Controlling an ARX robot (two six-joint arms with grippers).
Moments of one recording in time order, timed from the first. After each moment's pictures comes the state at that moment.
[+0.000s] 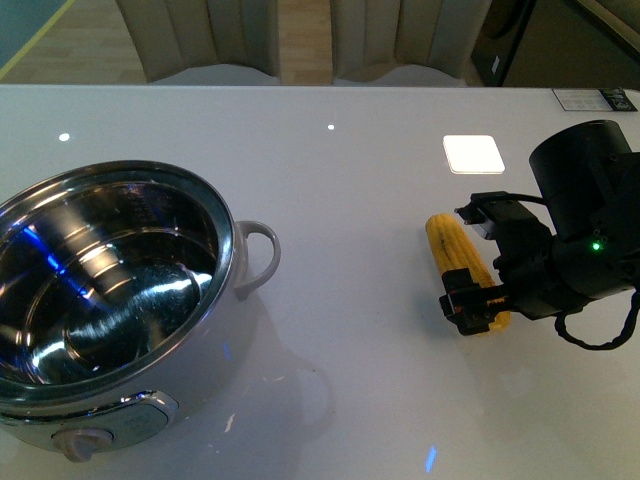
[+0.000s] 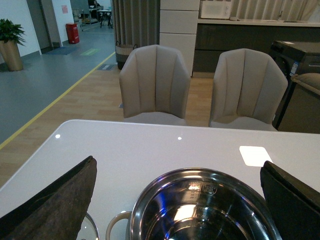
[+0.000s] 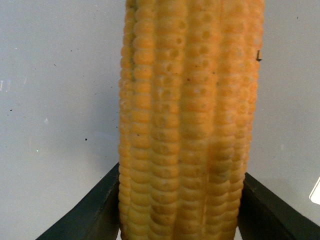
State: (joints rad) left arm 0.00 0.01 0.01 0.00 0.00 0.00; right arm 0.21 2.31 1.02 0.13 -0.10 -0.06
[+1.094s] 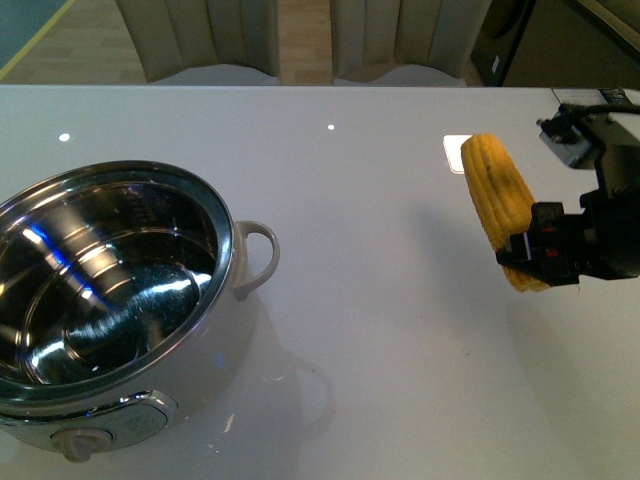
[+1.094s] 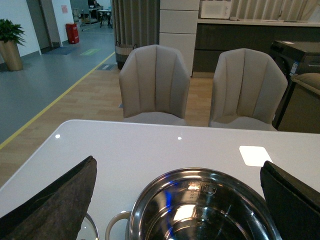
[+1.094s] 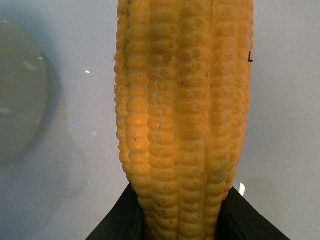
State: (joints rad) left arm 0.00 0.01 0.01 0.00 0.00 0.00; right arm 0.21 1.78 0.77 0.16 -0.28 0.02
